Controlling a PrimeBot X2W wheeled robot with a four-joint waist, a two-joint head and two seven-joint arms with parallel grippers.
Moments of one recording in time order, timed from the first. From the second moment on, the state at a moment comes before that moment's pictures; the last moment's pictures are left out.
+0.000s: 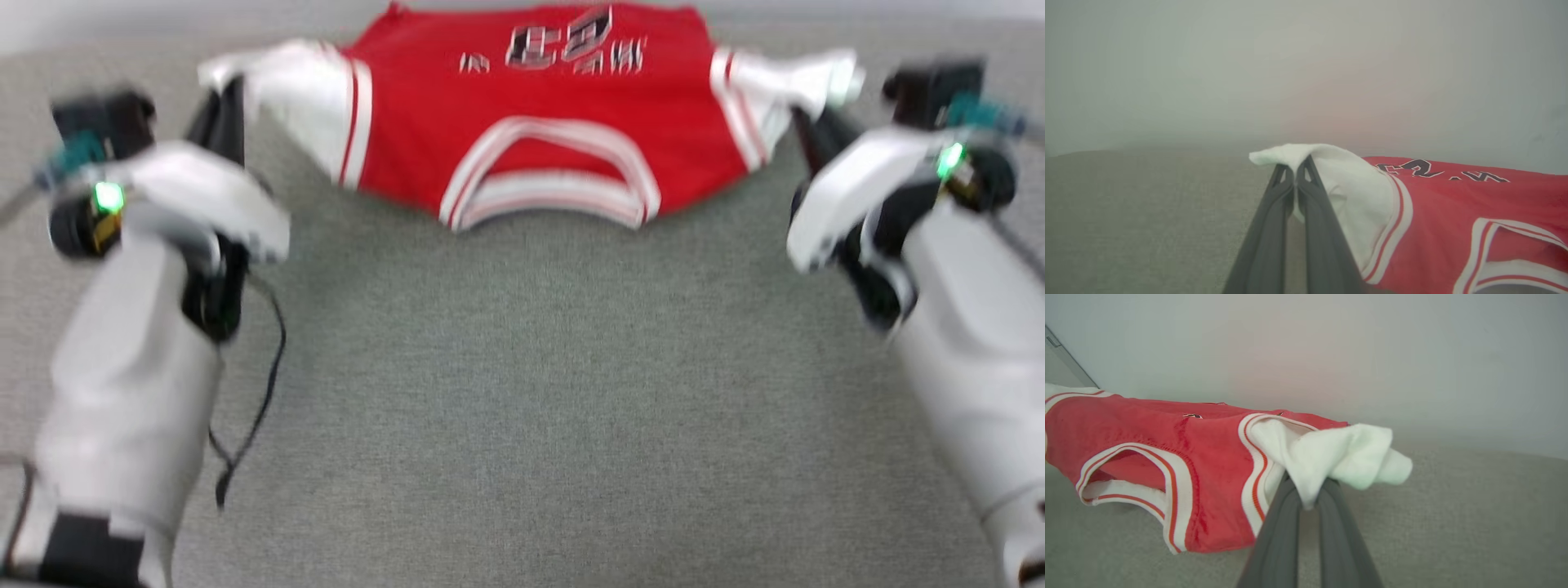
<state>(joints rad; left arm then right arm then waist) -0.98 0.32 -0.36 0.94 -0.66 -0.13 -0.26 -1.01 -0.23 0.45 0.95 0.53 0.13 -0.15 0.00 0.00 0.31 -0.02</state>
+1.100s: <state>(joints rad) 0.24 0.40 -0.22 0.05 -0.66 0.19 -0.13 0.15 -0.26 0.18 0.22 0.40 0.13 0.15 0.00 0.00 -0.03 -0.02</state>
